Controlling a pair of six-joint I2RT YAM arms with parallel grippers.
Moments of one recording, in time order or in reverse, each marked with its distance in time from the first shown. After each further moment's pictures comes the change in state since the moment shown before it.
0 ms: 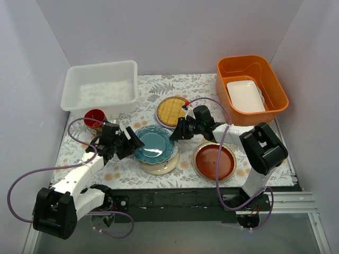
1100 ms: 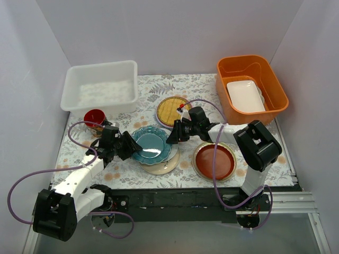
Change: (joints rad) left arm 0.005 -0.018 -0.060 0.053 0.037 -0.035; right arm 0.039 0.065 0.034 0.015 -0.052 0.017
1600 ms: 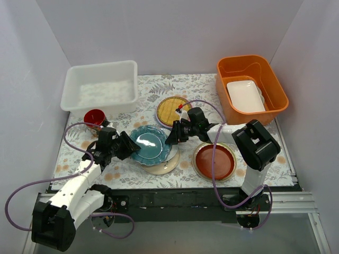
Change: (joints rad) left arm 0.000 -0.106 0.000 -0.056 -0.014 -0.002; right arm 0.010 0.018 0.000 0.026 -0.019 0.007
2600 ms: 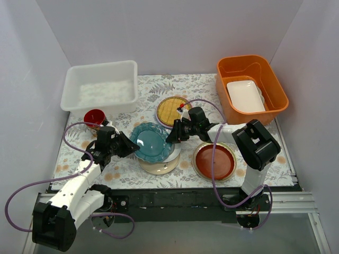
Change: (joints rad) left arm 0.015 -0.008 0.002 0.043 0.050 -0.019; right arm -0.008 0.001 0.000 0.013 0.042 -0.003
